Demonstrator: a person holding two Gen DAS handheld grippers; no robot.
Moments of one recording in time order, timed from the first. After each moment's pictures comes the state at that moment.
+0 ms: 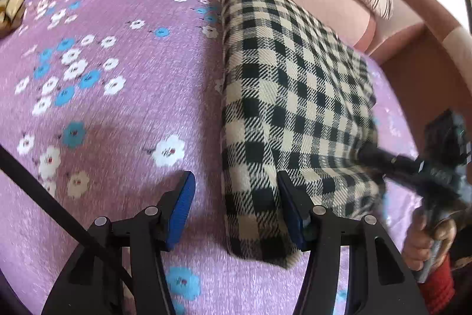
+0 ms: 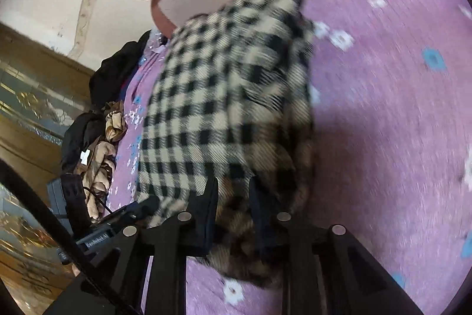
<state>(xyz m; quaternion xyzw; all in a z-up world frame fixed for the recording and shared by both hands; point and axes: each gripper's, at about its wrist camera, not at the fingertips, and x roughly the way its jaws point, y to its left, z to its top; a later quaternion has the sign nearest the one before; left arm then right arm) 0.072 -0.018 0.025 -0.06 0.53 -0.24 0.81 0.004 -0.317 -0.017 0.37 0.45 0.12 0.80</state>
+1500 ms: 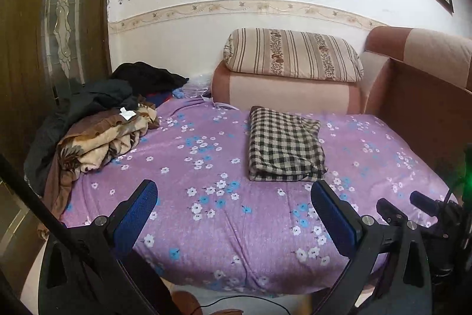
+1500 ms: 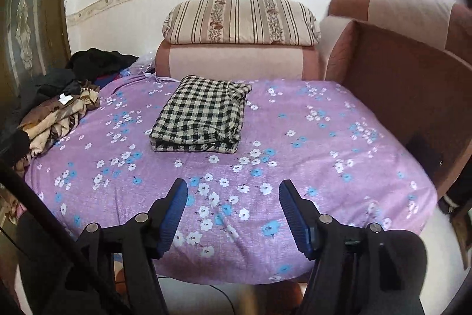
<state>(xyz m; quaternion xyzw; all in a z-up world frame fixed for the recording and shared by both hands) -0.295 0.038 0.218 0.04 0.24 -0.09 0.96 -0.323 -0.158 0.160 0.07 0.32 -0.14 0.93</state>
